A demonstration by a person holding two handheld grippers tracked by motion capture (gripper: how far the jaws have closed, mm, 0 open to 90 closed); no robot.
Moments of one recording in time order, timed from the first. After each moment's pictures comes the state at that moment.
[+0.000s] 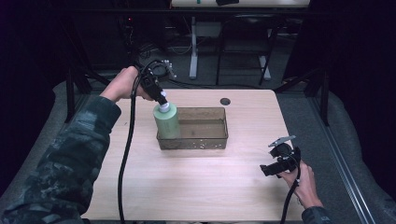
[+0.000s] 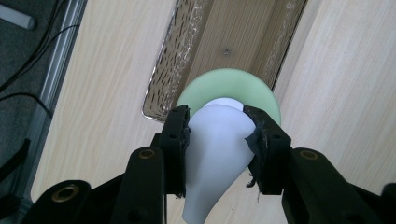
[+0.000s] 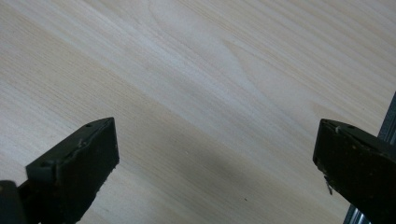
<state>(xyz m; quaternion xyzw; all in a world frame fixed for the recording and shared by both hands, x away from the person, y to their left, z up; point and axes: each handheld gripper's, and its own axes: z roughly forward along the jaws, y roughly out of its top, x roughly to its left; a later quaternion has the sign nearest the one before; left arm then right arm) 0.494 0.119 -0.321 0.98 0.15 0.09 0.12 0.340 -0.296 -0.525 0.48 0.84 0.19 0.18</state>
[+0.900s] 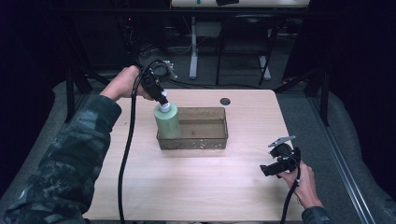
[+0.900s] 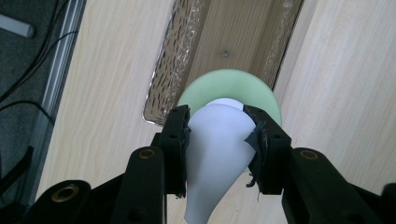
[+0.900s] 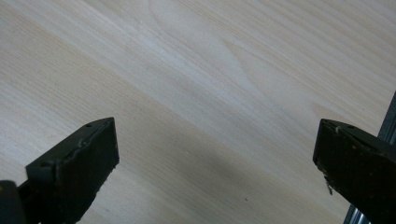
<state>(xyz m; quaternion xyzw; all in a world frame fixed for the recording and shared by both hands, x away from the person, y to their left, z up) 0.496 0.117 -0.322 0.98 0.13 0.10 0.12 0.340 -0.295 -0.525 0.47 0.84 0.19 0.18</state>
